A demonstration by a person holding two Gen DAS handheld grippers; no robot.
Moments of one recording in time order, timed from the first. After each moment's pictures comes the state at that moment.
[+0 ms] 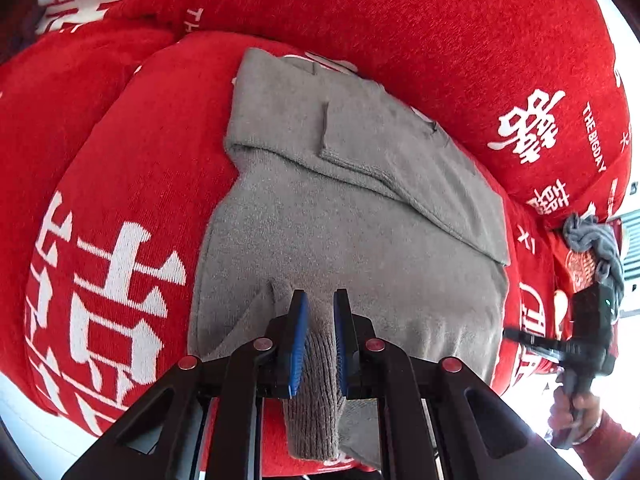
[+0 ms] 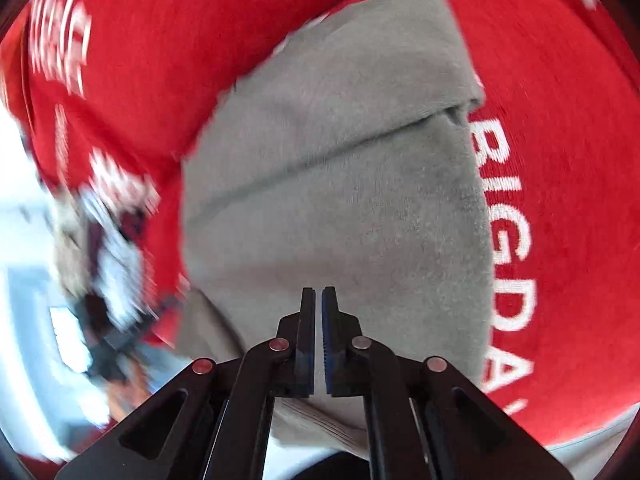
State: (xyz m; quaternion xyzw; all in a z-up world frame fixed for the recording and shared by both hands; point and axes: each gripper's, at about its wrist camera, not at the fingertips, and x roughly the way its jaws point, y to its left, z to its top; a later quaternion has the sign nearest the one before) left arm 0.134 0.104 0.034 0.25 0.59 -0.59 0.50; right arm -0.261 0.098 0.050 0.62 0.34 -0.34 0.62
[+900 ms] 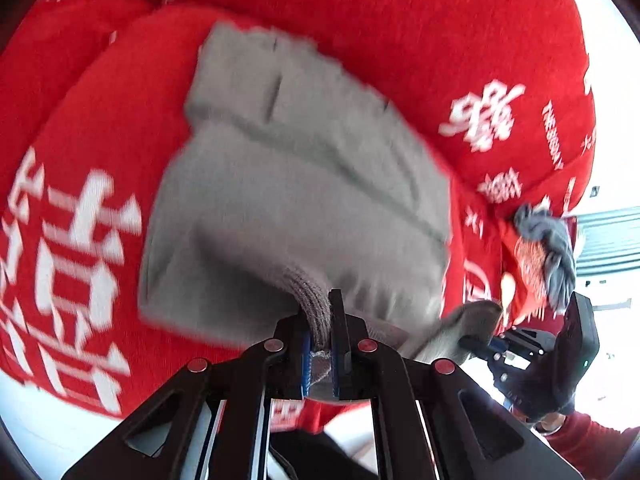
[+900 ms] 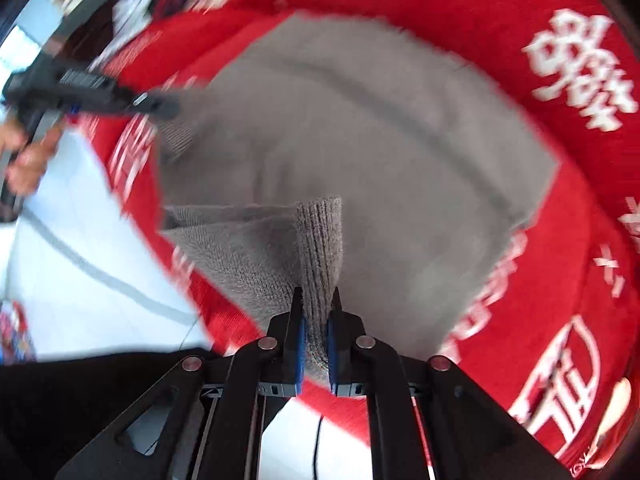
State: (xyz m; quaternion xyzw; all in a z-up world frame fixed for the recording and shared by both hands) left arm 0.127 0.124 0.066 0.20 0.63 -0.61 0.44; right arm -0.173 0.152 0.127 0.30 0.55 -0.32 0.71
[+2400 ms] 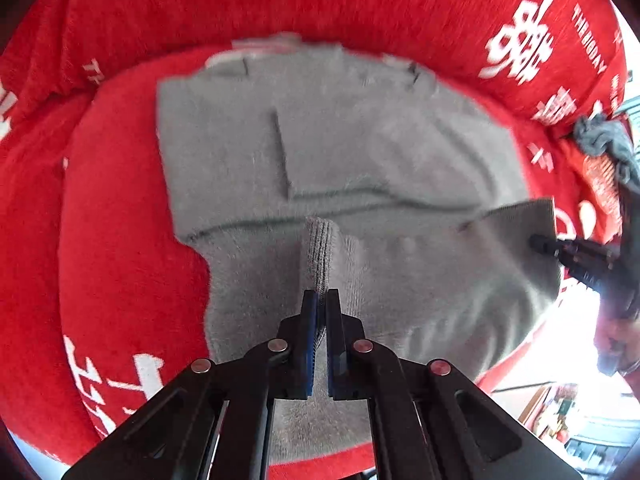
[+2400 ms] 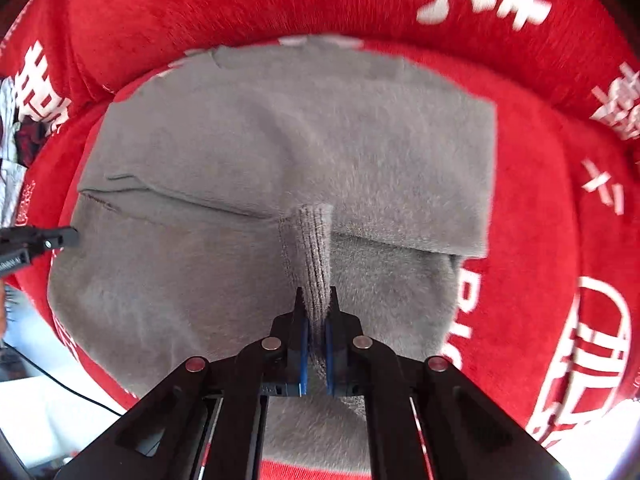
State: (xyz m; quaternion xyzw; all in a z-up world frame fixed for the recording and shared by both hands) left arm 0.126 0.042 0.044 0.39 0.53 -0.62 0.42; right arm -0.187 0.054 0.065 0.43 0.49 -0.46 0.60
